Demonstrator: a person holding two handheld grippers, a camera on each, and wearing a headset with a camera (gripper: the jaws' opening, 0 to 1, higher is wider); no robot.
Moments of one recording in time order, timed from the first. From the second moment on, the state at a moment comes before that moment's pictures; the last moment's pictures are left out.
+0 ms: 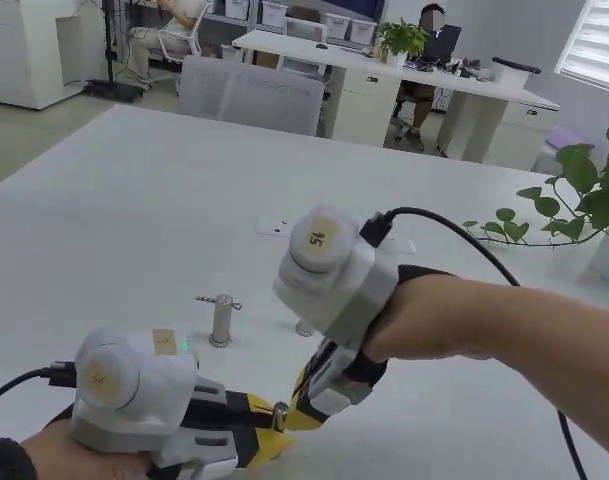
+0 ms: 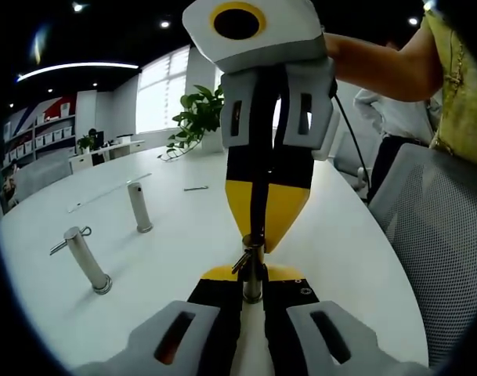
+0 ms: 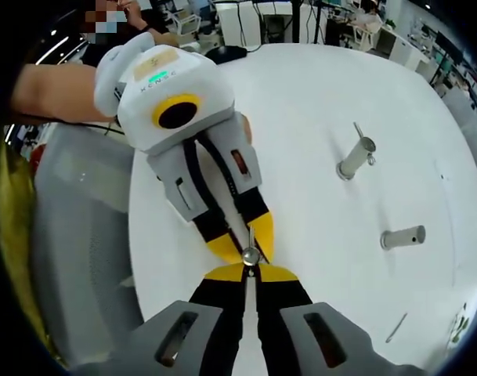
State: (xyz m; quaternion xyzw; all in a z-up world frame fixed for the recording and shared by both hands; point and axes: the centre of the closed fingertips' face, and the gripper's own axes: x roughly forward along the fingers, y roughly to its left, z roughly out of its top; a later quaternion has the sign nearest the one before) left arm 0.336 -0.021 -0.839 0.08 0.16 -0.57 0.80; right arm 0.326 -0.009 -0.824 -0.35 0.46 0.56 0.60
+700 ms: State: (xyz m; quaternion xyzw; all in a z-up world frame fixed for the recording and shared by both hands) left arm 0.336 -0.021 -0.839 0.08 0.16 -0.57 0.80; right arm 0.324 -0.016 -0.824 -0.36 0.45 0.56 0.59
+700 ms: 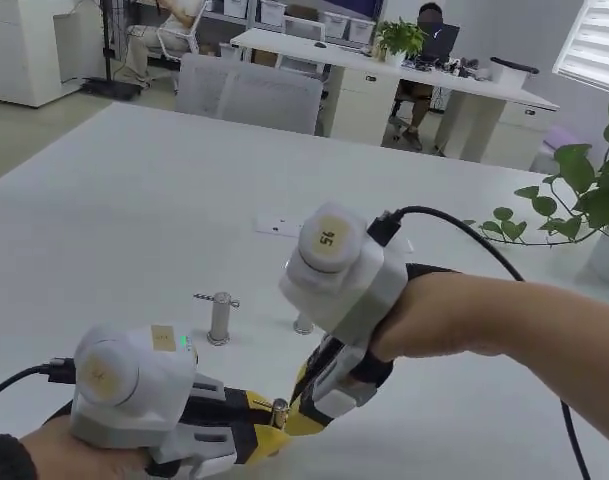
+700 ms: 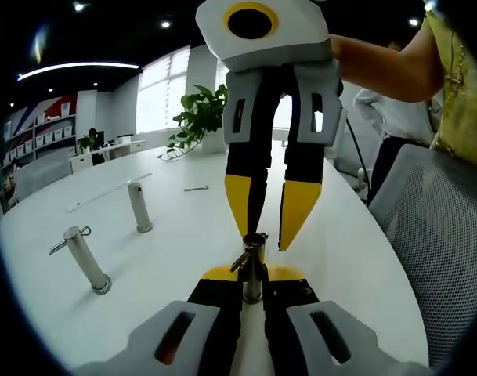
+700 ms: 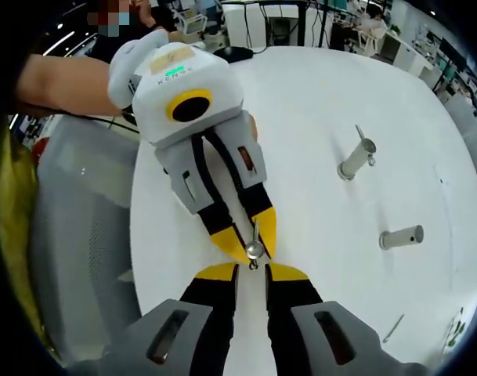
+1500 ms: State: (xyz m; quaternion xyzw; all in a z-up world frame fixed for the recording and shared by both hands) left arm 0.336 -0.021 -0.839 0.08 0.16 -0.57 0.80; right arm 0.325 -0.018 -0.828 -0.36 0.45 0.56 0.60
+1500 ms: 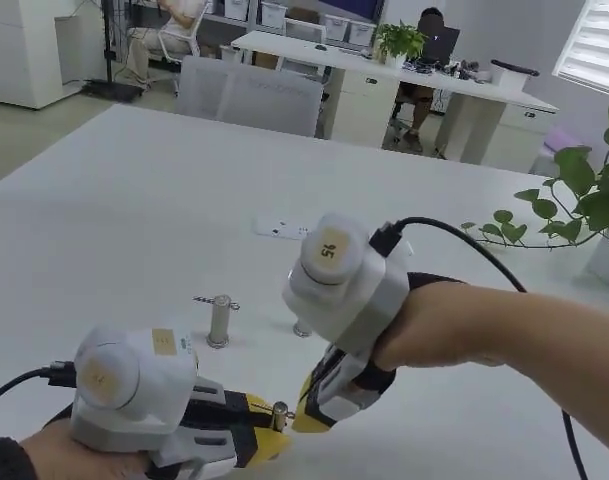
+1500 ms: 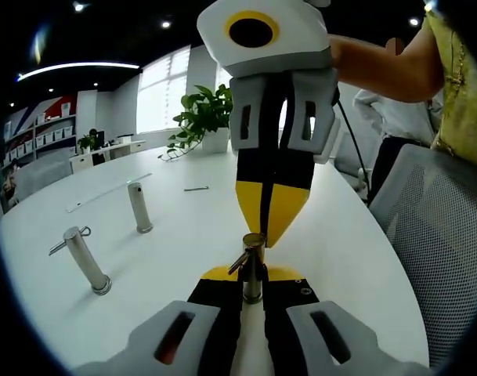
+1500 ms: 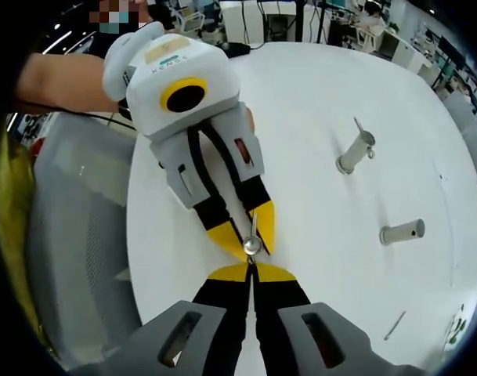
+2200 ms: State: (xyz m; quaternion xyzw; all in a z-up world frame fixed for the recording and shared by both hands) left arm 0.336 -0.021 -0.838 0.08 0.16 -0.56 0.81; right arm 0.328 -0.013 -0.811 -0.34 0.41 0.58 0.62
